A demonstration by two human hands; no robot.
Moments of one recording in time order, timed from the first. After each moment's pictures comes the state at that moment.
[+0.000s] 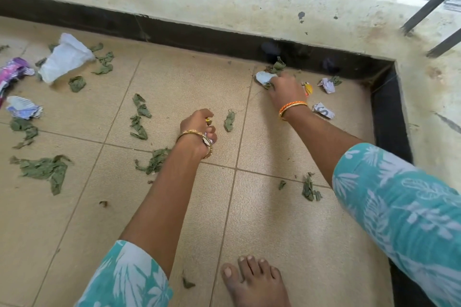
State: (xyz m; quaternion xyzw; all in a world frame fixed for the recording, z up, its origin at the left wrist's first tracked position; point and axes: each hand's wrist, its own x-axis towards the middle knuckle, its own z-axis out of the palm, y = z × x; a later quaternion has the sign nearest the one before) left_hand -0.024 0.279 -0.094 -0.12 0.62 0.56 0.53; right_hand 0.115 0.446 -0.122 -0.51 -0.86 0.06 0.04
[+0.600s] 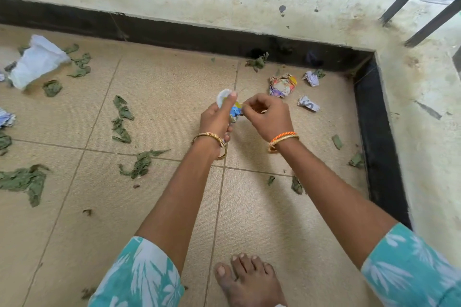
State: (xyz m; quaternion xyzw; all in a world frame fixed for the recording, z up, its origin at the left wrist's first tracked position) left_hand 0.031 0.297 -0.080 0.09 0.67 0.51 0.53; right_hand 0.138 0.353 -0.085 -0.51 -0.72 0.39 0.27
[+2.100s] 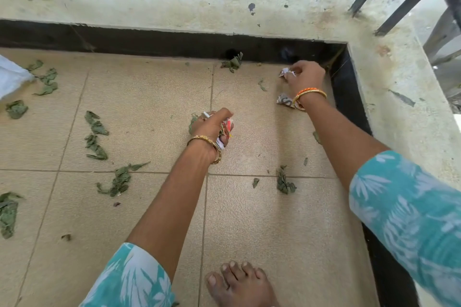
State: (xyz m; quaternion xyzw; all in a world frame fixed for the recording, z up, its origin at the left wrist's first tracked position) left_hand 0.051 0.317 -0.091 -0.01 0.61 0.51 0.61; right_hand 0.214 0.477 -0.093 -0.70 -0.65 0.20 0.22
